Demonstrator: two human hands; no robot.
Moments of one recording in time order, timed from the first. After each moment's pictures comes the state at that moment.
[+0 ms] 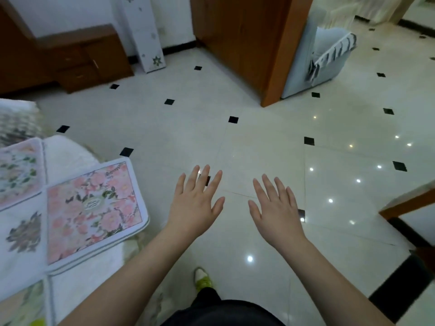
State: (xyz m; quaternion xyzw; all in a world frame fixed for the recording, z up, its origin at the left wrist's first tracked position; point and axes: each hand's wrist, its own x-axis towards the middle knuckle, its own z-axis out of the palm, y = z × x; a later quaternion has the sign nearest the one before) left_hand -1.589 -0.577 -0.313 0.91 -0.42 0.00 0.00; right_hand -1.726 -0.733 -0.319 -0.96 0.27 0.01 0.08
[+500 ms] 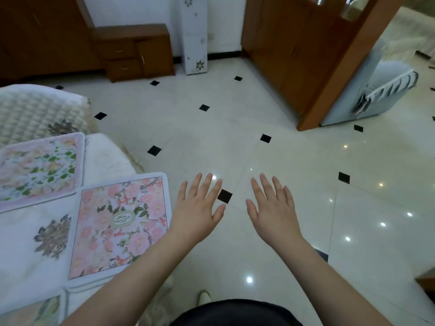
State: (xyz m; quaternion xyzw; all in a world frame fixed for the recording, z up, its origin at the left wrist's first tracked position) left_hand -1.453 -0.537 -0.330 0.95 -0.32 -0.01 0.03; right_hand -1.543 -0.716 -0.306 -0.98 0.17 -0.01 0.05
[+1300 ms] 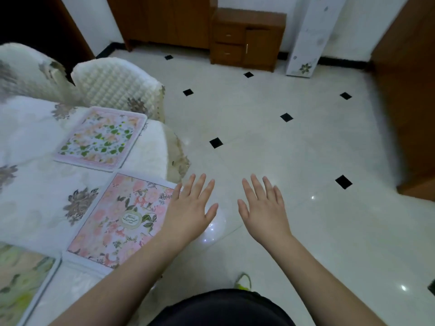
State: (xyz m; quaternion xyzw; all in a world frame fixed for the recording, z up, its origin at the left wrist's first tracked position) left_hand -1.329 -0.573 -0.340 1.00 -0.02 -0.07 0.01; right_hand -1.305 -0.772 -0.341 -0.99 -0.12 0.06 0.08
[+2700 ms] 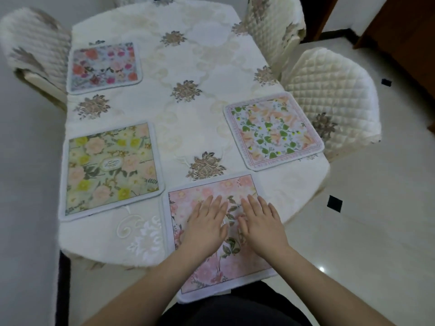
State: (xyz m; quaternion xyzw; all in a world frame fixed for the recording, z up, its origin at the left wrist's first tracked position) left_hand -1.365 -0.402 -0.436 0.90 0.39 -0.16 0.14; right_hand -1.201 -0.471 -0.428 -0.78 -0.61 0.13 -0.04
